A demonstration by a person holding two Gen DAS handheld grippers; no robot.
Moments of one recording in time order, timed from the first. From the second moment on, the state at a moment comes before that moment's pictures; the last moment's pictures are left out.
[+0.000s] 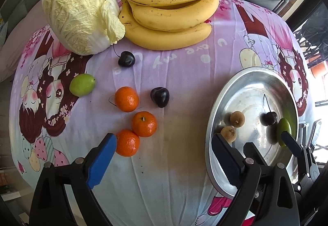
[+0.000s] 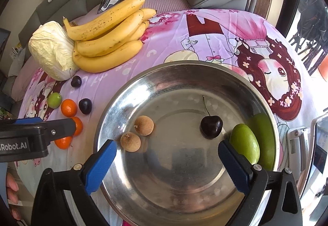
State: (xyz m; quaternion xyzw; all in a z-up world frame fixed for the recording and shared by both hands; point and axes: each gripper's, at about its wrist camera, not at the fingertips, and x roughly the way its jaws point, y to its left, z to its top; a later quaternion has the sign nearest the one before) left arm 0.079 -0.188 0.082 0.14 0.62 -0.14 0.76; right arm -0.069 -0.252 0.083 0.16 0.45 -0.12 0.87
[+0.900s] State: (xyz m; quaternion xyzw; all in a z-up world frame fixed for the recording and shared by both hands) left arm 0.091 -0.127 0.088 0.10 0.62 -0.12 0.77; right arm -0.052 -0.198 0.093 0.14 0.44 -0.04 0.89
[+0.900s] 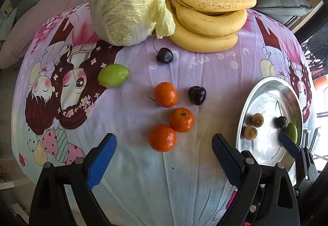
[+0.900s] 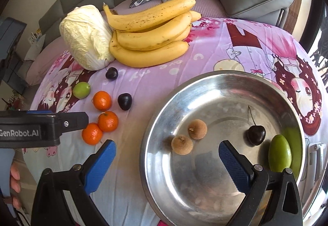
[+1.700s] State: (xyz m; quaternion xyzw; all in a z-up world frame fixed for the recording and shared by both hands) left arm 0.113 -0.051 0.059 0.04 0.64 -0.13 0.75; right arm -0.020 -0.139 0.085 0.10 0.44 0.04 0.89
